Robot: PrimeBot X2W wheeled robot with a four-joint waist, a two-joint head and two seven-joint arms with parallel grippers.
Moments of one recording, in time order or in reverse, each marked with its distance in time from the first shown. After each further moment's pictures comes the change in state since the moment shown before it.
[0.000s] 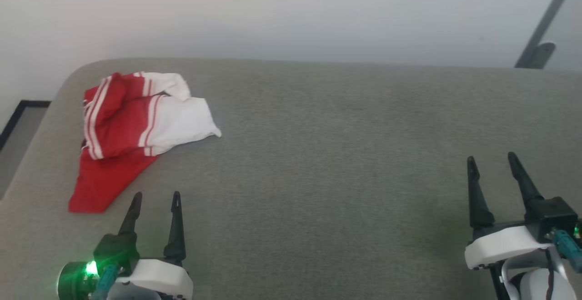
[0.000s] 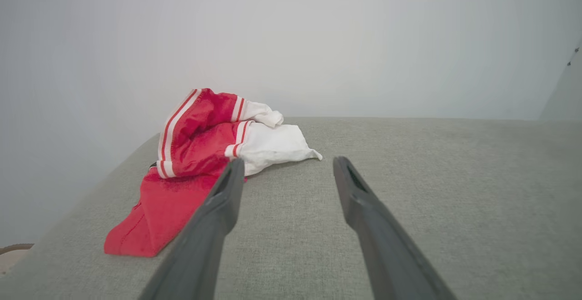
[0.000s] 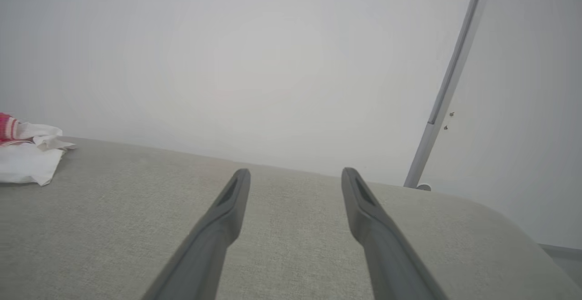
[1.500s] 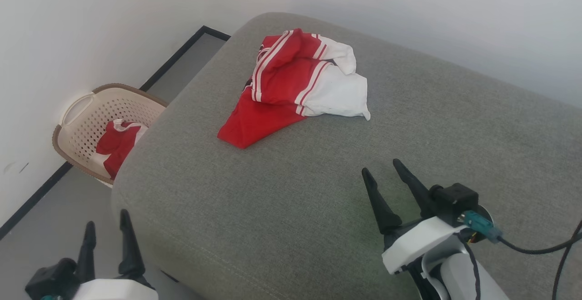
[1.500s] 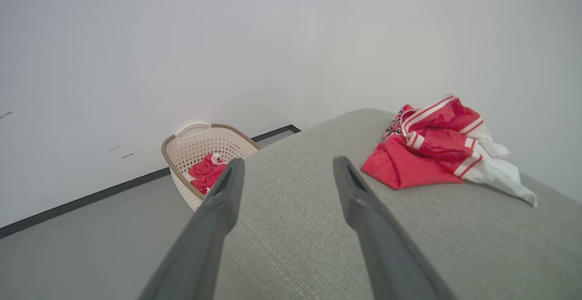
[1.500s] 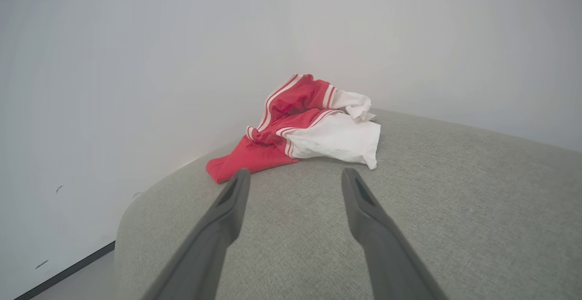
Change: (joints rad) left arm 0.070 -0.038 0.167 -0.026 -0.251 -0.017 -0.001; right arm -0.149 -0.020 0.429 0.241 0.356 0.000 -0.001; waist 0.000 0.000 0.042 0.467
